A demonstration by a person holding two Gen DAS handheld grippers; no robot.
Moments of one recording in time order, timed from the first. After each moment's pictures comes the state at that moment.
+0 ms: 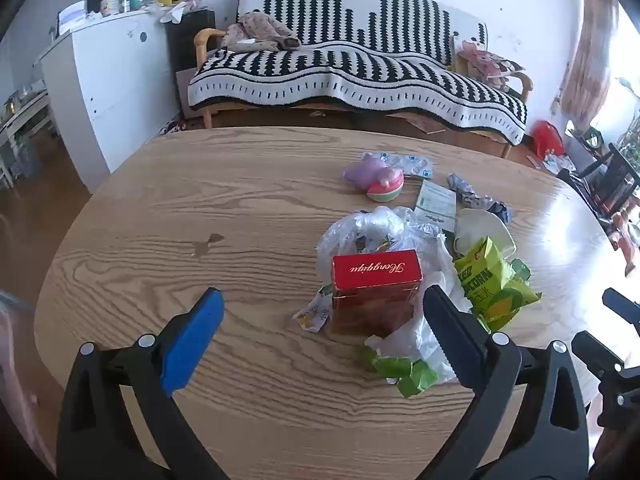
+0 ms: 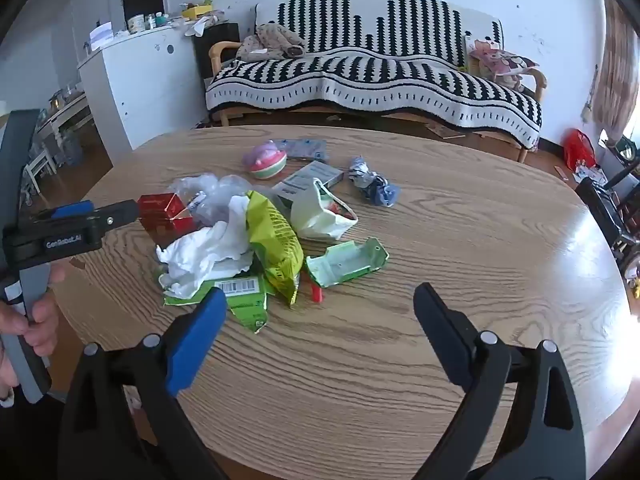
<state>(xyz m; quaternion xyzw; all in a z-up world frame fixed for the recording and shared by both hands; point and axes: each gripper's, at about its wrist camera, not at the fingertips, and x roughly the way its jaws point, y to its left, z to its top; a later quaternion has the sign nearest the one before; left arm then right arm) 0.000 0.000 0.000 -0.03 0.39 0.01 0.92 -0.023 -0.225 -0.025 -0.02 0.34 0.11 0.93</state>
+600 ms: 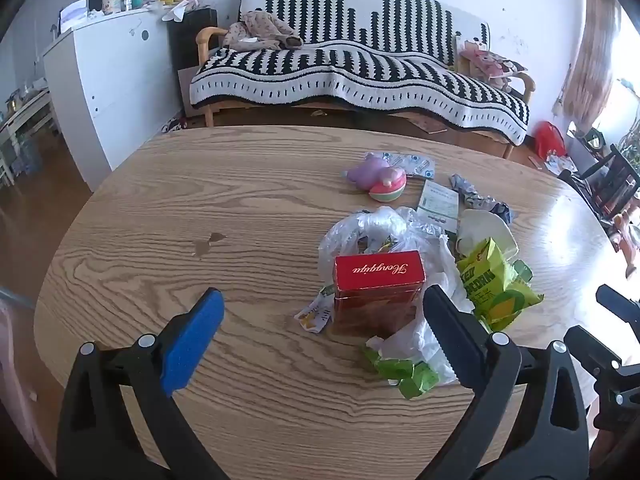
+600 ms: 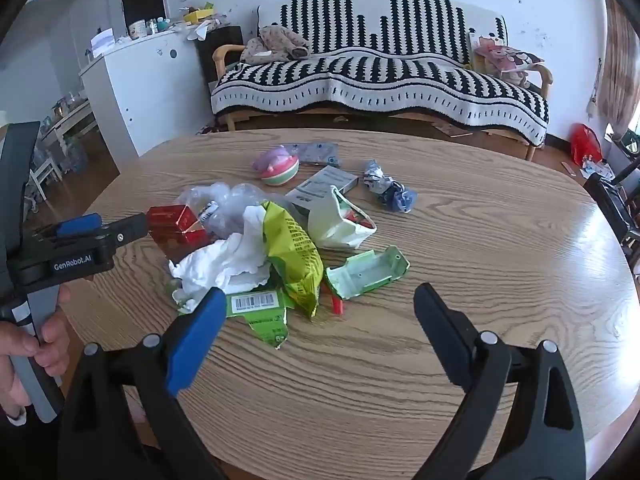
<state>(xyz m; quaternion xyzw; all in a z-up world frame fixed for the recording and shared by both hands) 0.005 0.001 -0.008 -0.03 0.40 0.01 0.92 -0.013 -0.212 -0.022 -0.01 0.35 0.12 0.93</state>
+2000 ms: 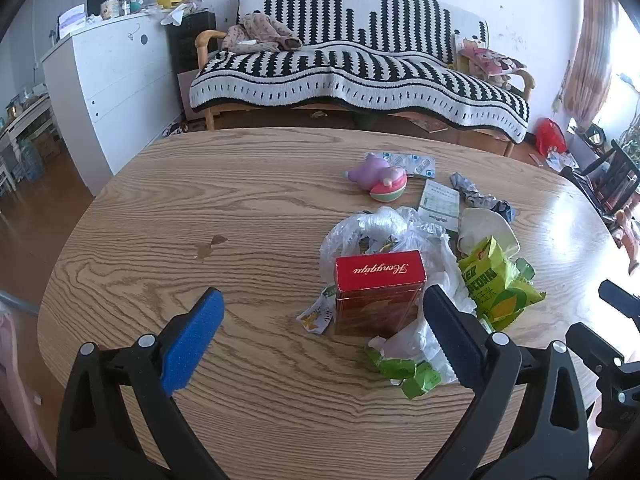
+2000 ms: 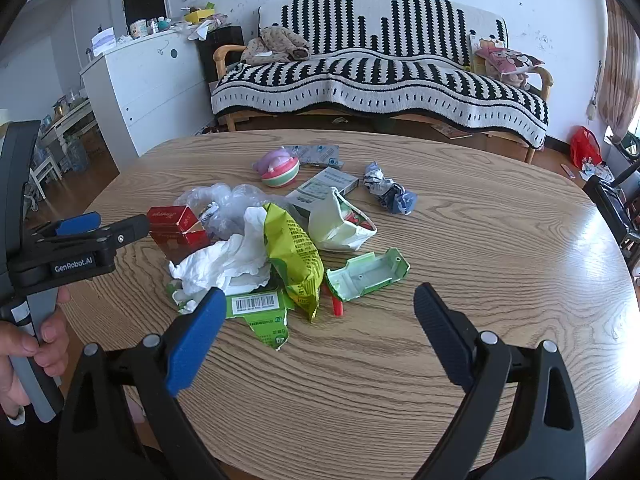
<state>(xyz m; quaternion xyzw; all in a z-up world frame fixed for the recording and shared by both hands) 0.001 0.004 0.000 -0.02 0.40 0.01 0.92 -0.013 -0.211 -0.022 -0.01 0.35 0.12 0.93</state>
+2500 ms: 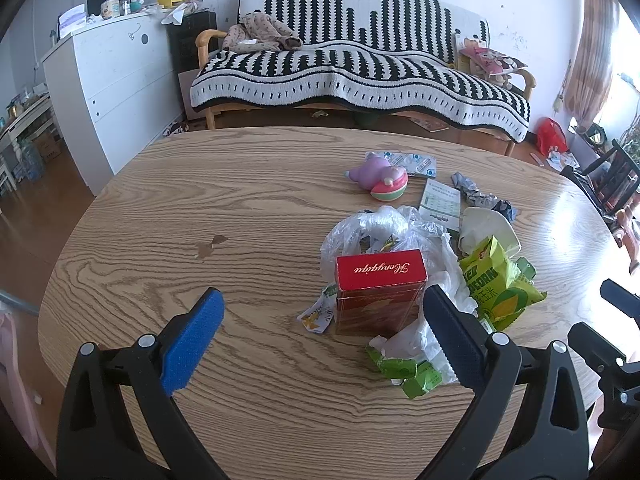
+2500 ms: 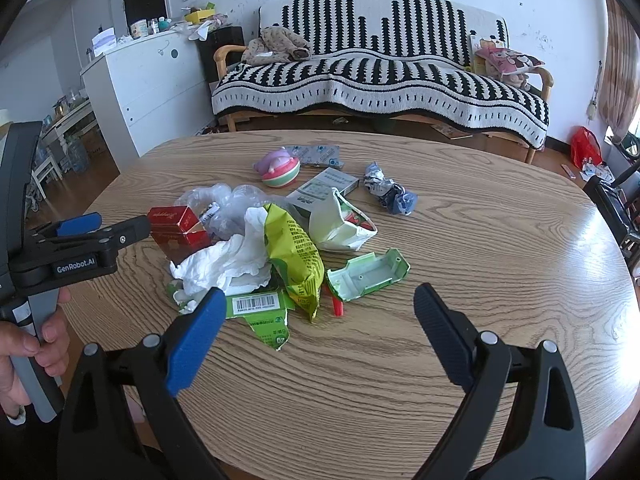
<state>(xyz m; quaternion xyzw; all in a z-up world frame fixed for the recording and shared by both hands) 0.001 0.004 -0.001 -0.02 0.40 0.01 0.92 -0.013 -0.212 -0.022 -0.01 0.35 0.12 0.93</state>
